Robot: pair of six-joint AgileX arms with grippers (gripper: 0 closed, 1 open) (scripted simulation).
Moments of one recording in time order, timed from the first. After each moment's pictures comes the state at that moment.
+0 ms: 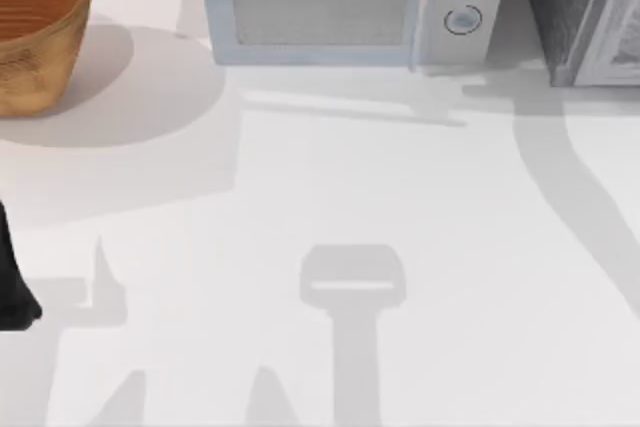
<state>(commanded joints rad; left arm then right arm) 0.00 0.00 0.00 0.00 0.00 0.00 0.44 1.29 1.72 -0.44 0.45 0.02</state>
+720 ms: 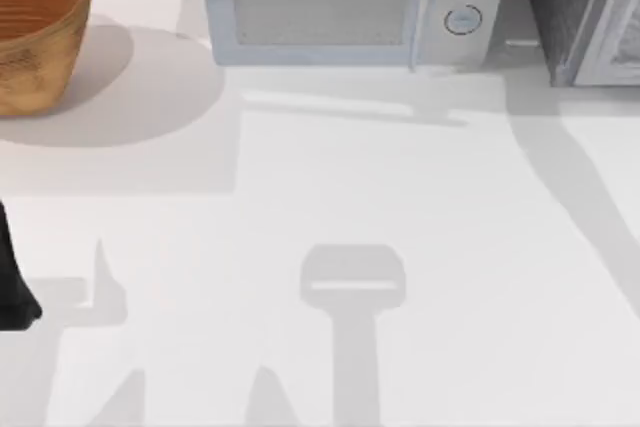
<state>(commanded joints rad) 0.00 0.00 0.00 0.00 0.00 0.00 0.35 1.41 1.82 -0.41 0.40 0.01</state>
